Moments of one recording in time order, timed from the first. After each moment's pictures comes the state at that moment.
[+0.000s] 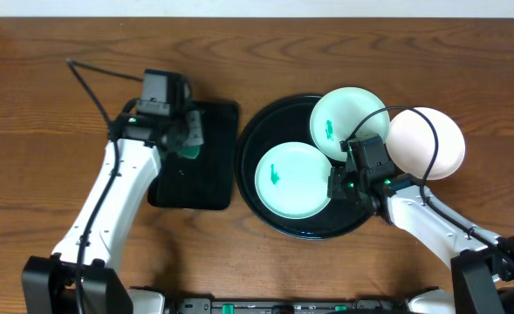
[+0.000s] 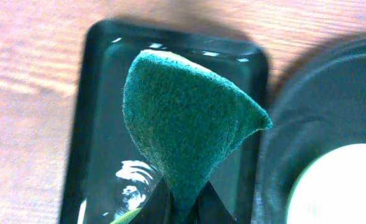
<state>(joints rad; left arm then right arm) -0.17 1.51 1.18 -0.73 0.00 -0.25 0.35 1.52 0.66 -0.24 -0.16 0.43</state>
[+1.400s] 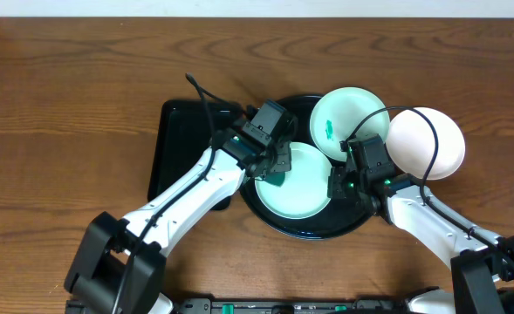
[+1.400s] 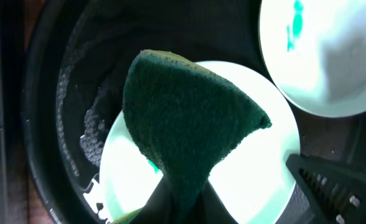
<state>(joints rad) -0.63 1.68 1.18 -0.63 0.04 -0.68 0.35 1.52 0.66 -0.24 -0.16 0.43</state>
